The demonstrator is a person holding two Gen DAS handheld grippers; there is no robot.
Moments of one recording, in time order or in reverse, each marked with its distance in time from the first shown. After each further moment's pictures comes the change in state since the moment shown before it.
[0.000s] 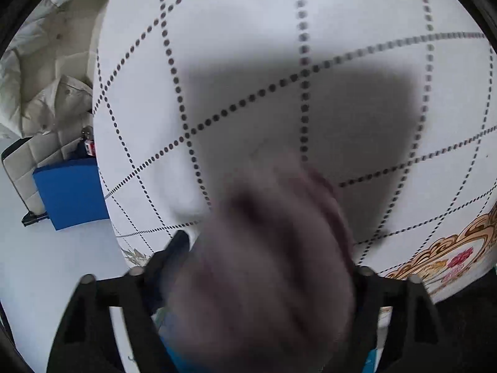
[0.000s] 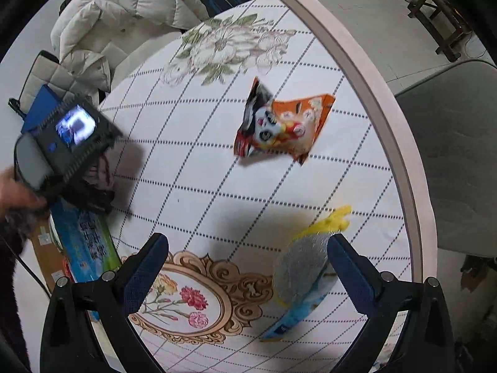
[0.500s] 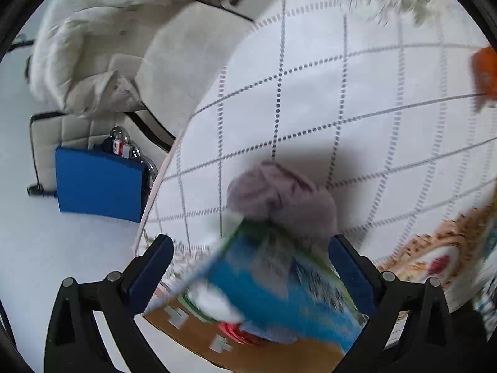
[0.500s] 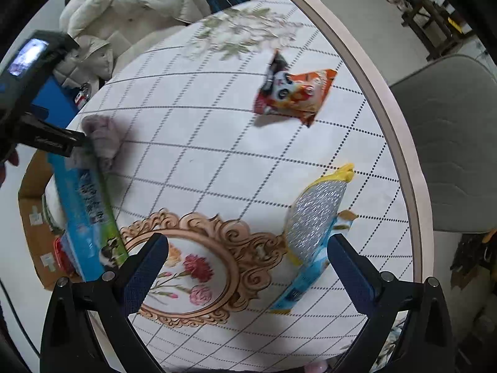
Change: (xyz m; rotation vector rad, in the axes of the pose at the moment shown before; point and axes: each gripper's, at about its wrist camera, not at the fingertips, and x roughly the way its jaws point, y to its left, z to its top) left arm -0.060 0.045 -0.034 -0.139 -0.185 0.000; right arm -0.013 0.026 -0.059 -0.026 -0.014 -0.071
